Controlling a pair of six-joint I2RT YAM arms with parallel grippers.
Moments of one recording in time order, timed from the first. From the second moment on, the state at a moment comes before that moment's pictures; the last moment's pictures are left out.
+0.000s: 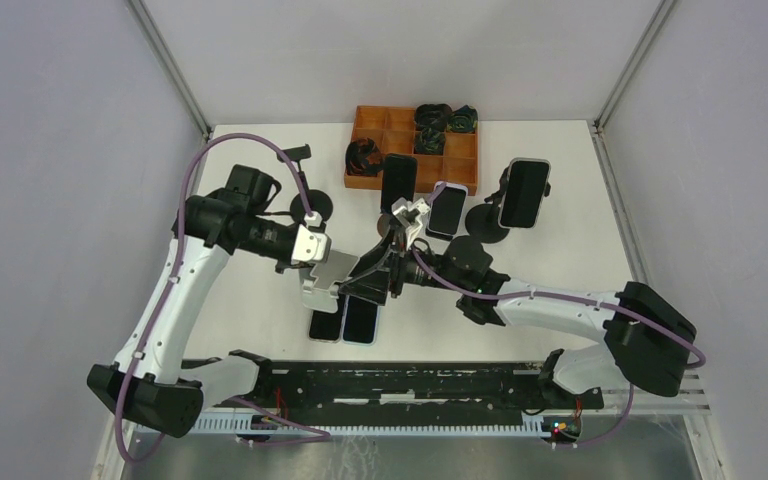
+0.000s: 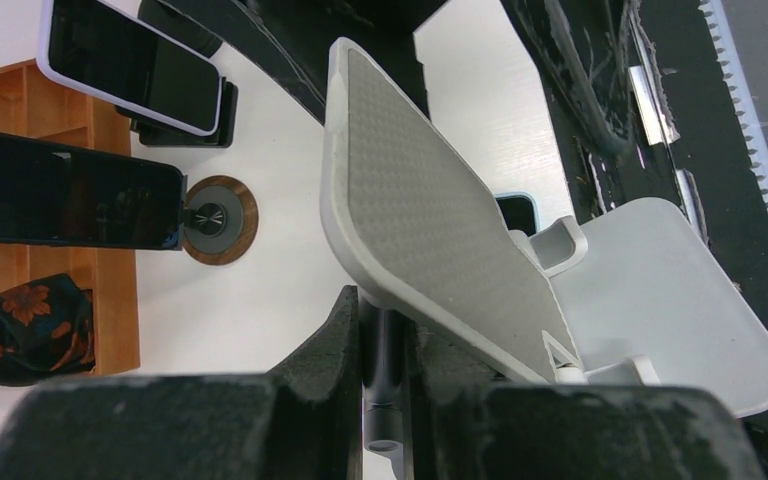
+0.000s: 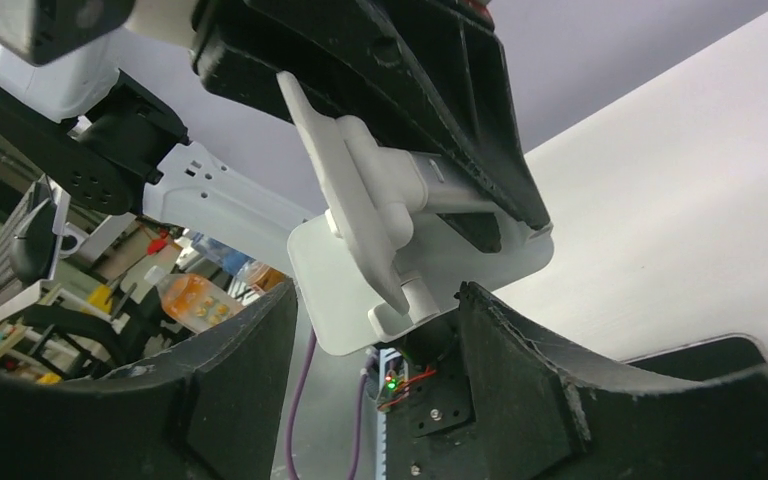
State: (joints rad) left arm -0.29 1.16 1.34 -1.37 0.93 1.44; right arm 0.99 1.35 0.70 0.85 -0.45 0.72
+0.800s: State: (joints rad) left arm -0.29 1.14 1.35 -1.37 0.95 1.42; right arm 1.01 1.42 0.75 0.98 -0.49 0.81
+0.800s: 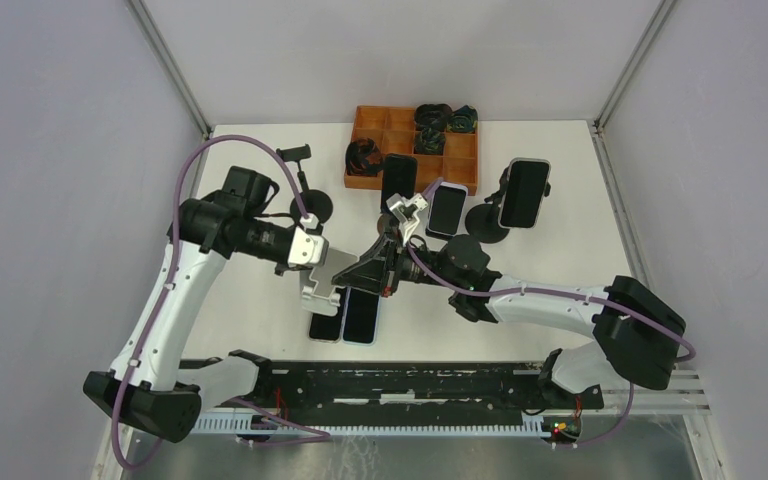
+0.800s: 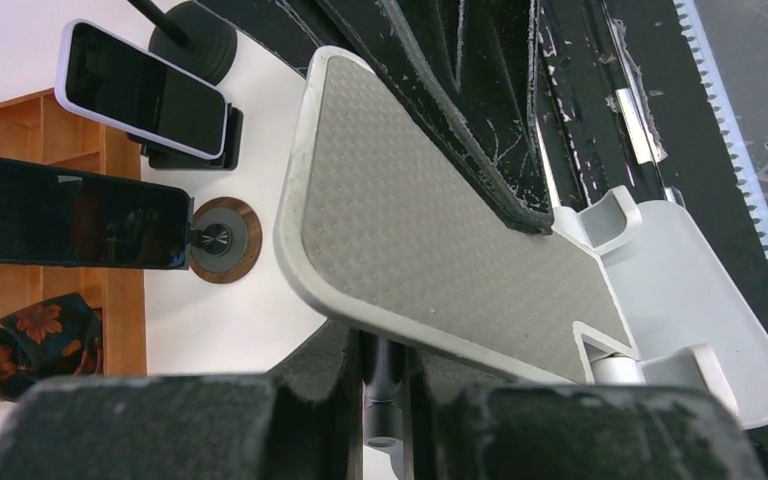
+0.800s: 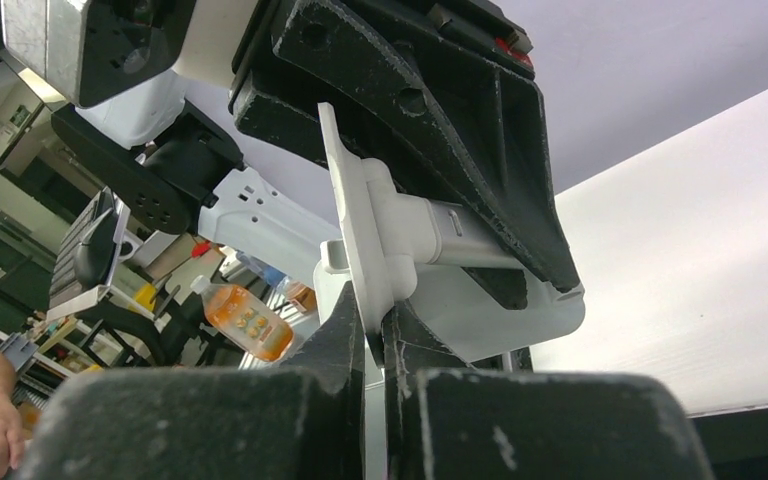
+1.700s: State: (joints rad) left arm -0.29 1.20 1.29 -1.28 0.80 1.35; right arm 0.91 1.53 0.85 0.39 -0.51 0.25
